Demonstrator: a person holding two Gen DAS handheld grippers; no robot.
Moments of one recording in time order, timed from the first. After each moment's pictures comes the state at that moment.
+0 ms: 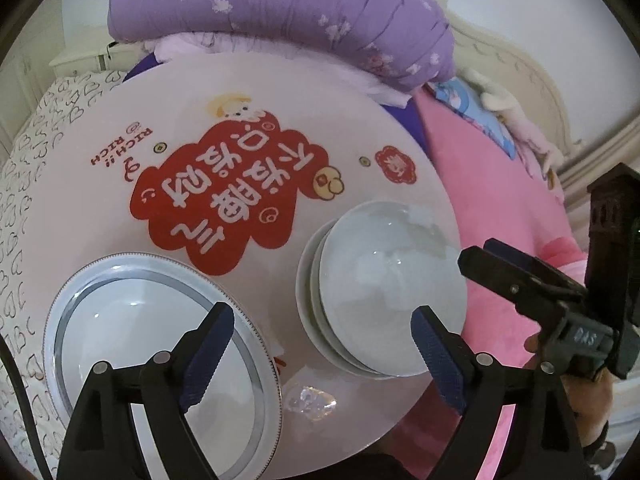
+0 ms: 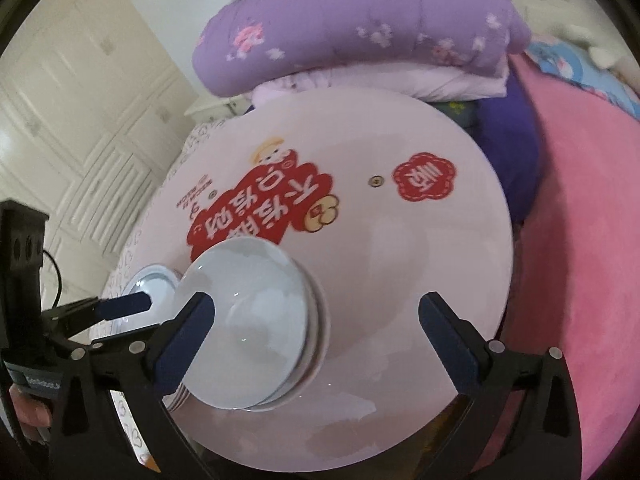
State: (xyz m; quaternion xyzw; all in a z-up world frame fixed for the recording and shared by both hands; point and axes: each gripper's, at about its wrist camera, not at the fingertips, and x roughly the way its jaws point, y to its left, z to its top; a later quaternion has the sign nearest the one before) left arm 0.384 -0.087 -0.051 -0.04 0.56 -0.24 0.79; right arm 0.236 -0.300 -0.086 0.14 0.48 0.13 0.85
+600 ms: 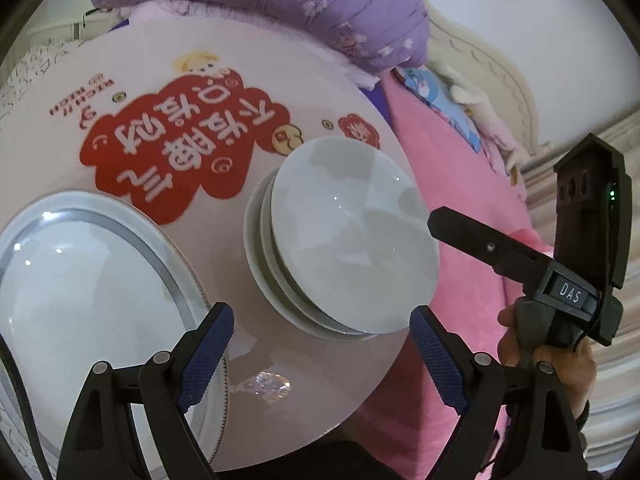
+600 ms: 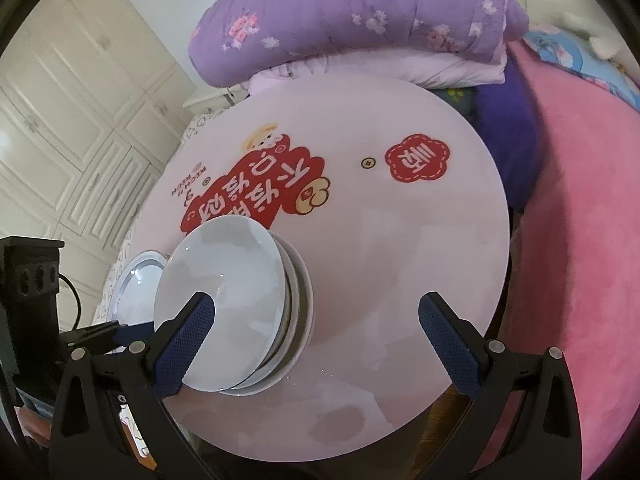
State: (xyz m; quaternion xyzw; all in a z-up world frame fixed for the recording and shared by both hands) left arm 0.372 -0.088 -0.094 -0.10 0.58 -0.29 0.75; right arm 0.231 -0.306 -0.099 0.14 0.50 0.14 0.84
